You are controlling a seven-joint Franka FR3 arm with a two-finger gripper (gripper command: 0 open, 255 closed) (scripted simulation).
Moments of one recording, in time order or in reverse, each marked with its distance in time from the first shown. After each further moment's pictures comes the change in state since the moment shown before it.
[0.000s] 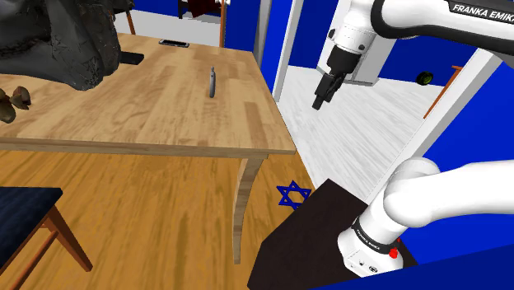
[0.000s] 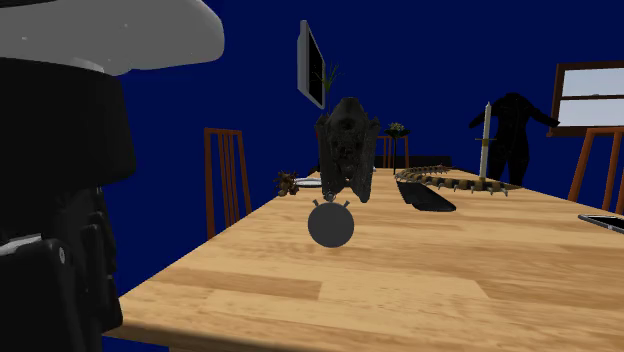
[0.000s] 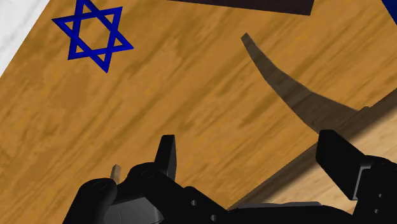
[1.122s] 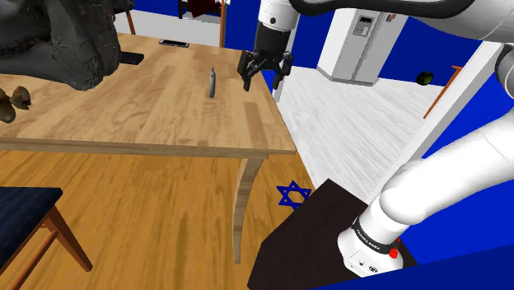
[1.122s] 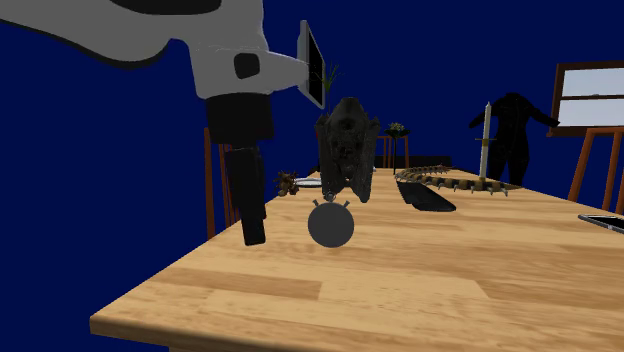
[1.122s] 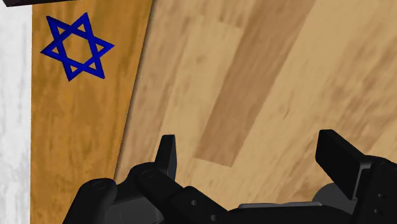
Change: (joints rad) arm -0.105 0.471 0.376 0.432 0.013 0.070 0.700
